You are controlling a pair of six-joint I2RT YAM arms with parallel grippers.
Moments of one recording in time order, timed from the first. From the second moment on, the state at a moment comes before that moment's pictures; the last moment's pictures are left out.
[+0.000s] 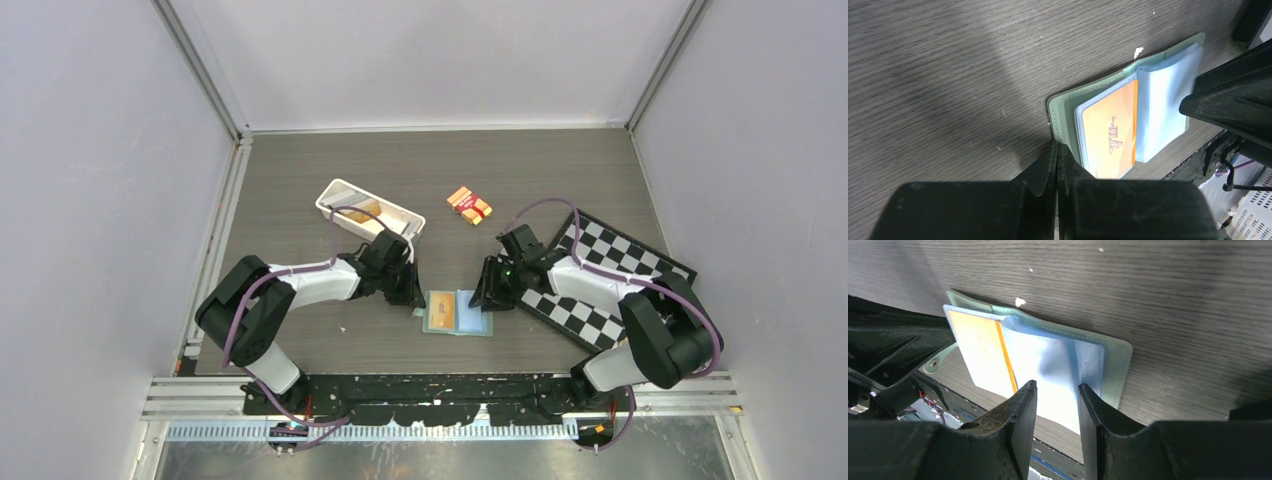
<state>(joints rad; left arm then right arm) -0.71 1.60 0.74 -0.10 0.28 -0.65 0.51 1.43 0.66 -0.33 -0.36 0.73</state>
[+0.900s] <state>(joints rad) -0.71 1.60 0.74 -0.10 0.28 -0.65 0.61 1.44 0.68 -0.12 -0.51 0.82</state>
